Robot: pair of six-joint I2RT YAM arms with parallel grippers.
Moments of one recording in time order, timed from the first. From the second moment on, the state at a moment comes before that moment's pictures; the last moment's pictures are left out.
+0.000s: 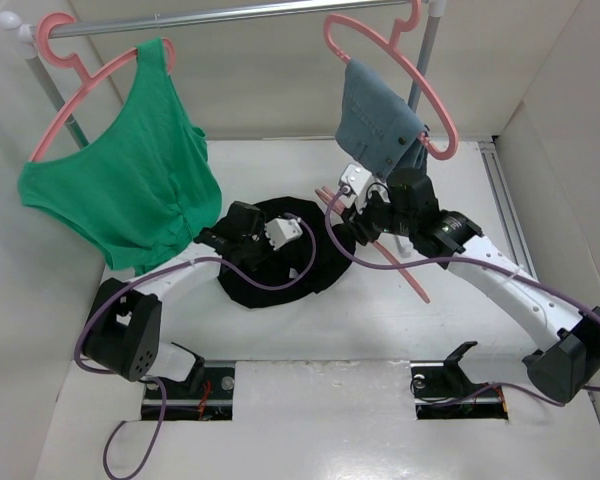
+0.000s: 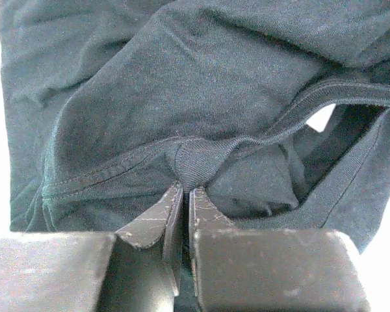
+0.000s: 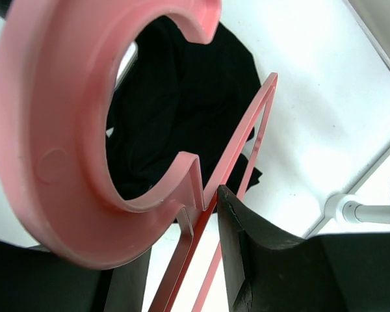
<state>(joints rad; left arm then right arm) -0.47 1.40 0.80 -0.28 0.19 0.61 0.63 1.26 1.18 -0.42 -0.26 -0.32</state>
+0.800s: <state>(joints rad) -0.37 1.38 1.11 -0.48 0.41 0.54 0.66 1.14 1.23 -0.53 -0.66 -0.41</state>
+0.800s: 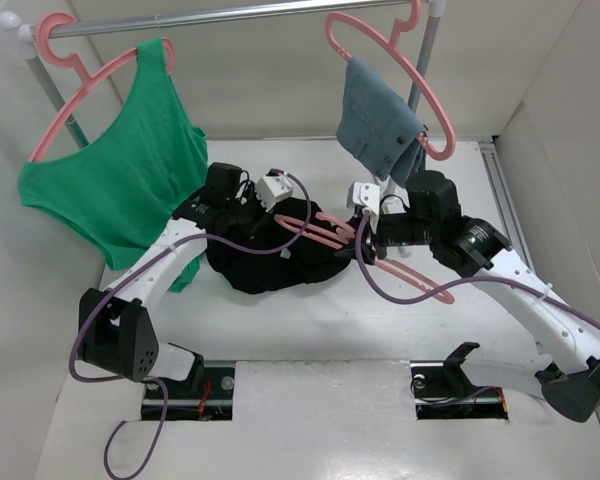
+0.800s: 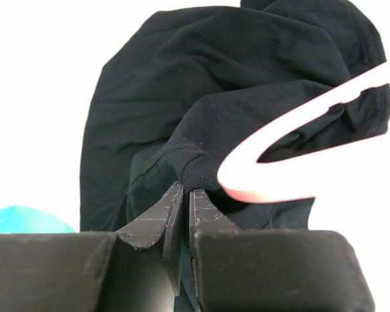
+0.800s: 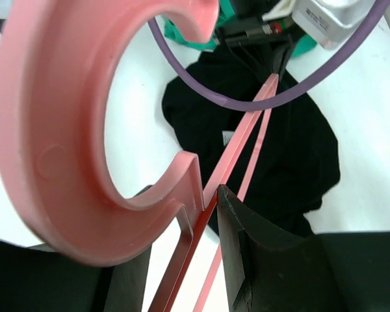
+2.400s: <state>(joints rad) -0.43 1.44 1.65 -0.79 0.76 0.49 0.63 1.39 1.23 -0.05 -0.81 -0.43</state>
